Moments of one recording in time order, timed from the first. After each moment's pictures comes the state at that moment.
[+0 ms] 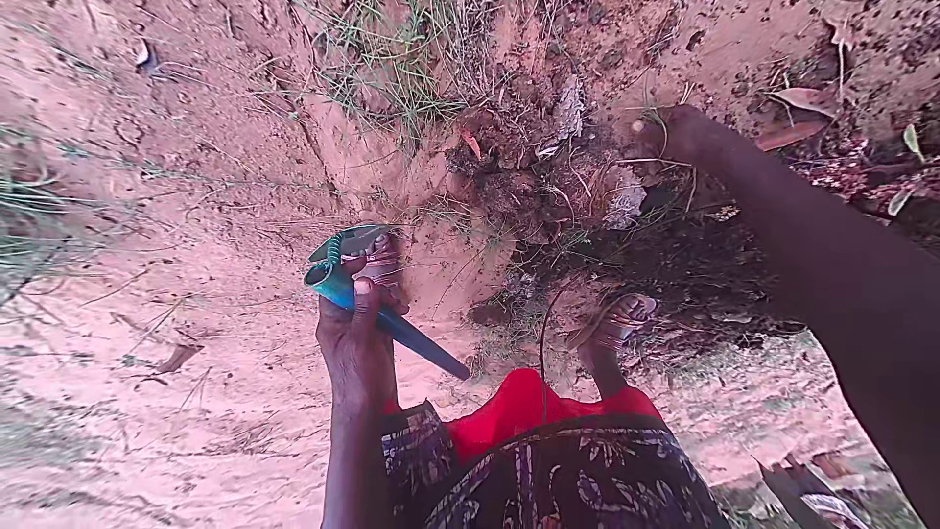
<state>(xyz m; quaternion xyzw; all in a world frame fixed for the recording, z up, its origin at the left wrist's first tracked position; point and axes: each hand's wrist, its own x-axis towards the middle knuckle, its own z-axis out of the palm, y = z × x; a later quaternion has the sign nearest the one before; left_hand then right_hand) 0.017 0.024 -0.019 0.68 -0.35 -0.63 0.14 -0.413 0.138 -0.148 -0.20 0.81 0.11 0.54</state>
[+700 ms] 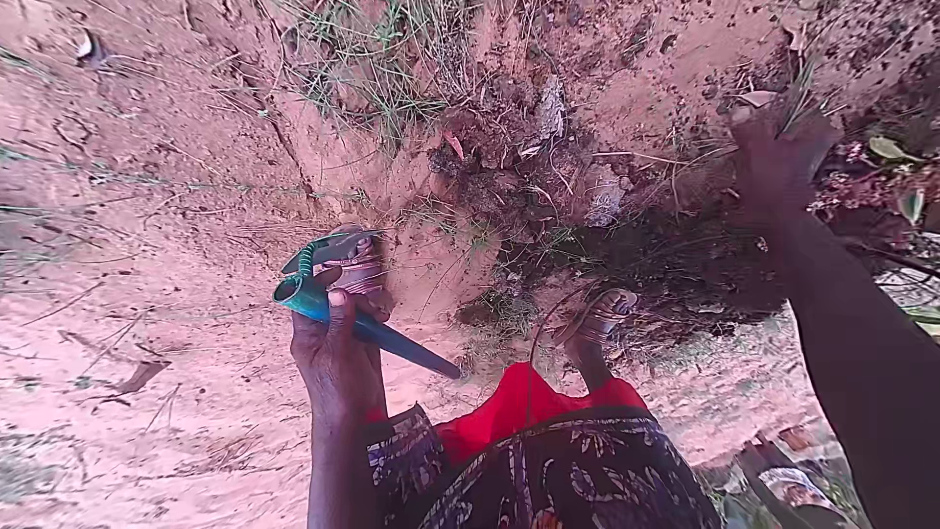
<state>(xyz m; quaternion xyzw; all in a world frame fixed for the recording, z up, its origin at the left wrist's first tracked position) 0.025 0.029 -0.023 0.67 -0.34 -0.64 0.17 -0.411 0.202 -0.063 -0.13 0.96 -0.08 0.25</state>
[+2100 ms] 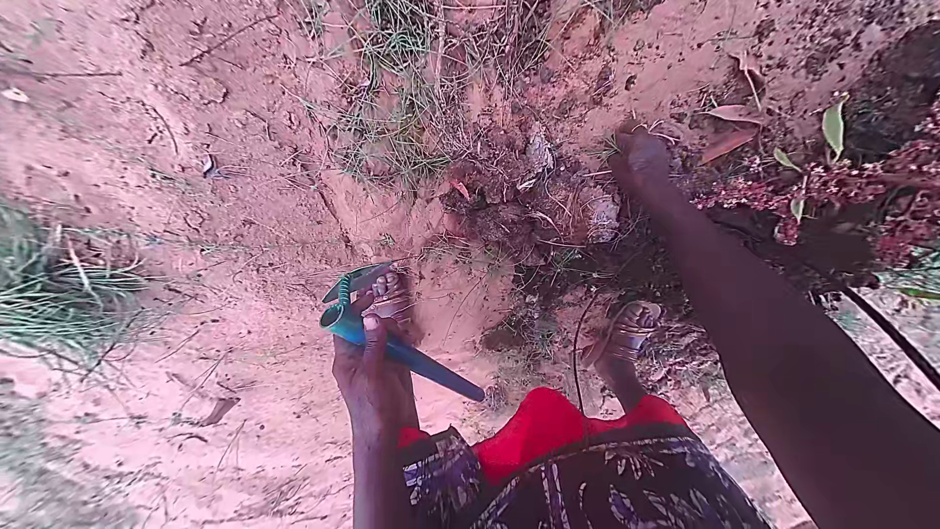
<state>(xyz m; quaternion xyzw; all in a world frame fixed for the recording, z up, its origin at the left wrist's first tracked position) 0.008 0.018 -0.008 0.65 -0.34 -0.65 0.18 -0.389 0.149 -0.150 -0.22 0.90 0.12 0.36</state>
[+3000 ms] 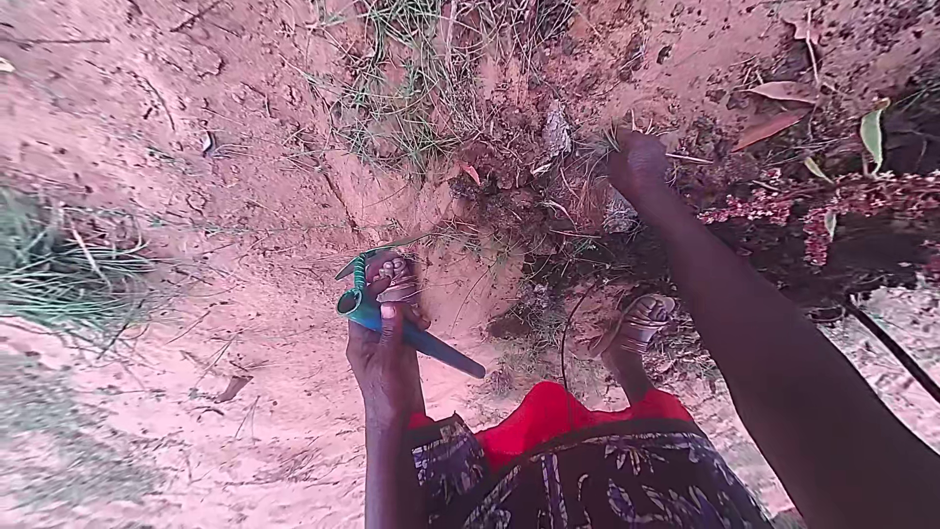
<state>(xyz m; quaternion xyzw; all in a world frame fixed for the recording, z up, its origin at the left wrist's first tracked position) 0.010 0.020 -0.015 0.62 -0.38 -0.67 0.18 -0.347 0.130 -0.143 -0.20 0.89 0.10 0.39</state>
